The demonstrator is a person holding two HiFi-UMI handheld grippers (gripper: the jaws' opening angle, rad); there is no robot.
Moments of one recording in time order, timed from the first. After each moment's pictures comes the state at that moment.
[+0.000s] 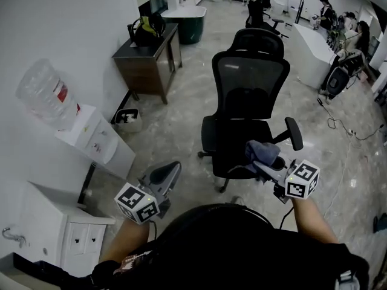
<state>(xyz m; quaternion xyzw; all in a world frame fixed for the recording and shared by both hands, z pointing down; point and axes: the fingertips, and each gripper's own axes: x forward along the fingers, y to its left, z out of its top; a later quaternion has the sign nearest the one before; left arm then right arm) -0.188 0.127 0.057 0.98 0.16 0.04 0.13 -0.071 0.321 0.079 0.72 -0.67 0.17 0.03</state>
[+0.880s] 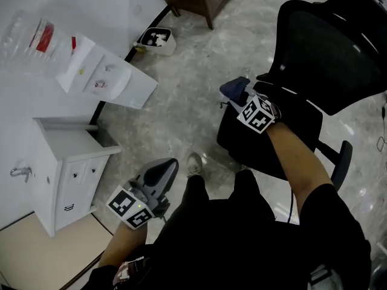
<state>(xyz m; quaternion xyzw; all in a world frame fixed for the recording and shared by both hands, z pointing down) -0.026 0.054 0.215 0.95 -0.06 0.16 0.25 0.198 0.001 0.443 0.50 -0.77 0.16 0.36</state>
